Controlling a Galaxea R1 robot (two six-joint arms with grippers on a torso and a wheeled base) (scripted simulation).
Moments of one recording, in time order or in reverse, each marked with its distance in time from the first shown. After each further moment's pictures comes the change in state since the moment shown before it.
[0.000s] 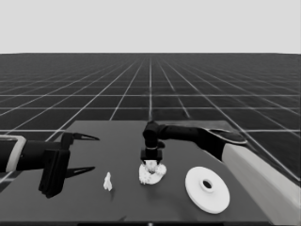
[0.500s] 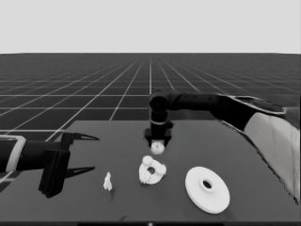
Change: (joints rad) left arm 0.000 0.000 0.000 0.000 0.000 0.000; right arm 0.319 -0.114 0.207 0.311 -0.062 0.085
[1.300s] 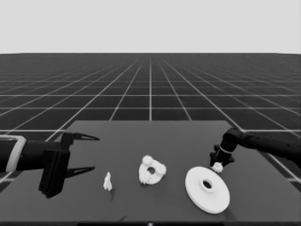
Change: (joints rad) left arm 0.000 0.000 0.000 0.000 0.000 0.000; right arm -0.403 -0.650 -0.173 -0.265 0.288 -0.796
